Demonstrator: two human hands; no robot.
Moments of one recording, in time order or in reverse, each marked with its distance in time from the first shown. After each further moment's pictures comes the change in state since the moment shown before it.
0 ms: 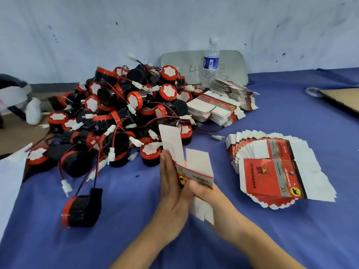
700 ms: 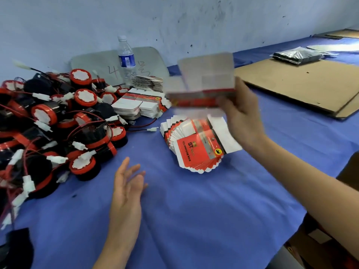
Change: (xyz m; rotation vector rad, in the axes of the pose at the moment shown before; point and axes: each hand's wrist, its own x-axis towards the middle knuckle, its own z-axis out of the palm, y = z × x) left_hand -0.005 0.012 0.014 -0.469 -0.003 -0.053; right_hand -0.062 -0.115 -0.092 -0.930 0.873 -0.750
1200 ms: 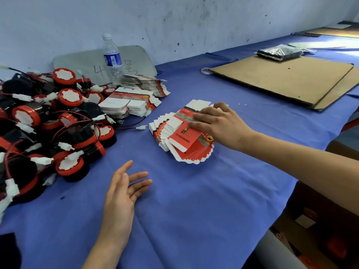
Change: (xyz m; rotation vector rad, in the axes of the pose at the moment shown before) left_hand 0.001 -0.003 0.003 -0.194 -0.088 -0.147; right_hand -0.011 0.055 -0.027 -1.114 -0.568 -0.679
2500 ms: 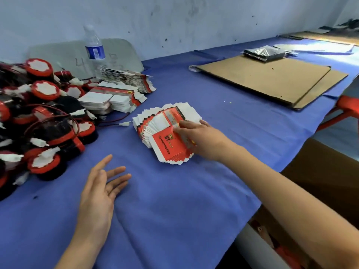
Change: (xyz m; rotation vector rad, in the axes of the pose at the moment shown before) left_hand 0.000 -0.002 0.004 -0.011 0.040 0.033; right_hand -0.005 -0.033 -0.011 0.418 -0.549 0.401
